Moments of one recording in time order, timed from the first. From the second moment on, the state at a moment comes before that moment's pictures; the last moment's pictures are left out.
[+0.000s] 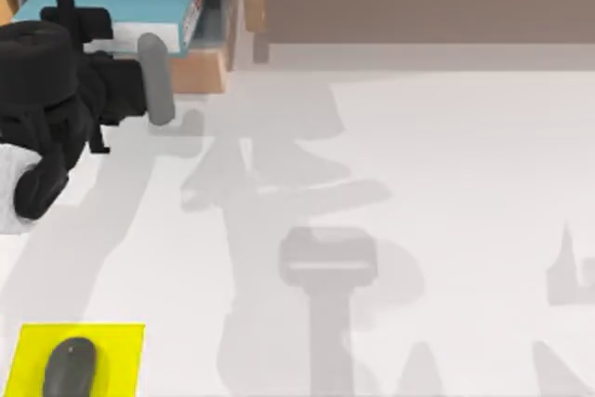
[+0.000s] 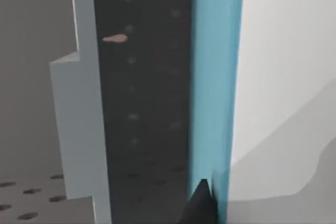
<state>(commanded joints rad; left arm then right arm) -0.23 1.77 0.73 0.77 -0.18 1.54 0.00 0.00 0.00 0.00 0.00 0.00</state>
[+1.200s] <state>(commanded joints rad) -0.21 1.88 0.85 0.76 -0.16 1.54 0.00 0.00 0.00 0.00 0.00 0.00</state>
